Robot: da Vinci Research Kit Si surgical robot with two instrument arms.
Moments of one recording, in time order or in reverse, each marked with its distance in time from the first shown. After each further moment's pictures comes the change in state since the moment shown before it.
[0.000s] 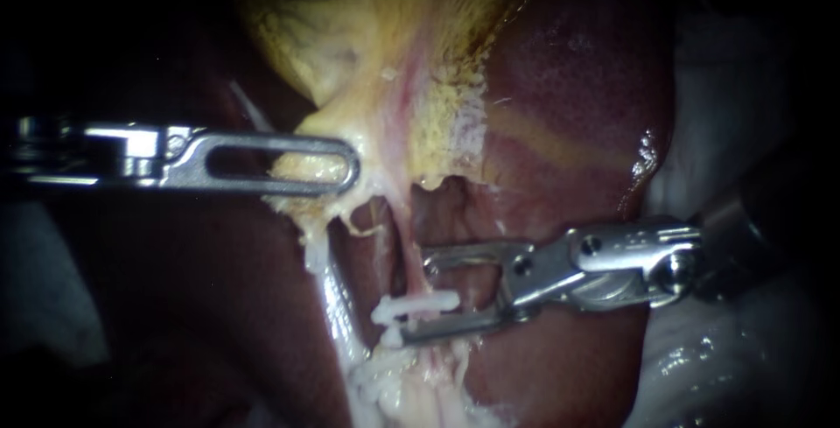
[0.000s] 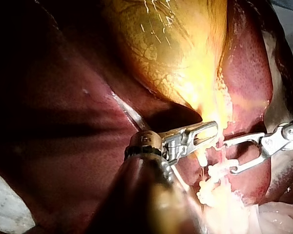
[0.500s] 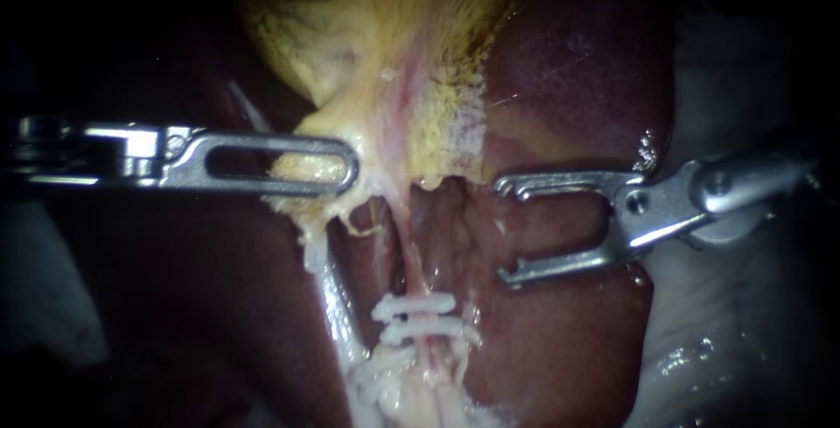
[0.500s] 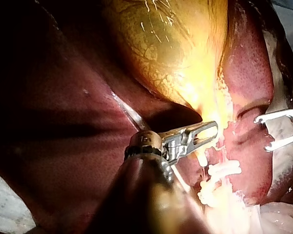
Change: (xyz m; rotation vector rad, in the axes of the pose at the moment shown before) right arm 0.004 0.001 -0.008 -0.033 0.029 -0.124; left arm 0.000 0.001 0.000 0.000 -0.001 0.003
